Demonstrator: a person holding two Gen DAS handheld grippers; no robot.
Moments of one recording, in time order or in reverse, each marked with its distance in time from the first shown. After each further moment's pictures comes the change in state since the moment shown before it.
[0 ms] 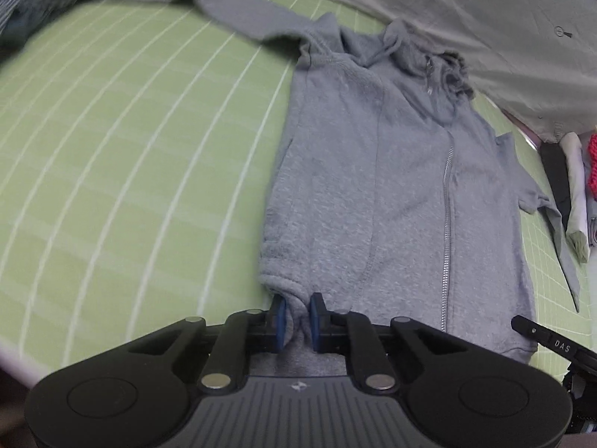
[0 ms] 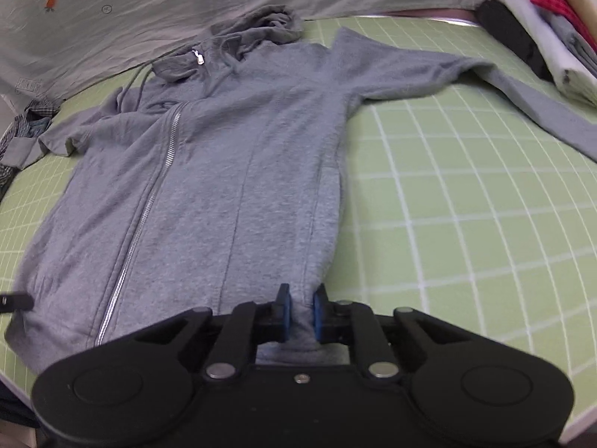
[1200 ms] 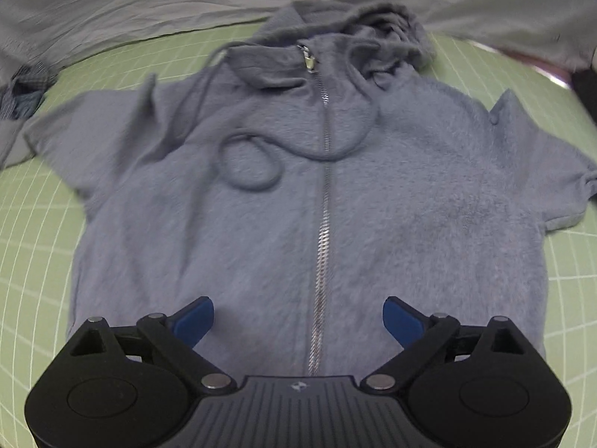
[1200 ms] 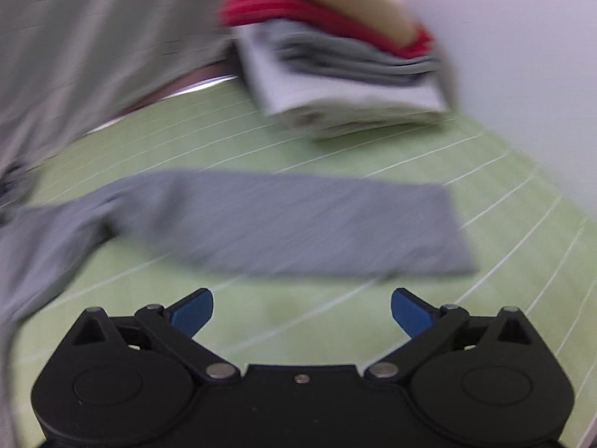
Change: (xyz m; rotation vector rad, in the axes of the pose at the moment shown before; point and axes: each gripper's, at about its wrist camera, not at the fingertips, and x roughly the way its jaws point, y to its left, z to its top) left arm 0.134 -0.220 0.113 0.306 -0.020 0.319; right arm 0.019 -0.297 0.121 0.310 -0.199 -0.421
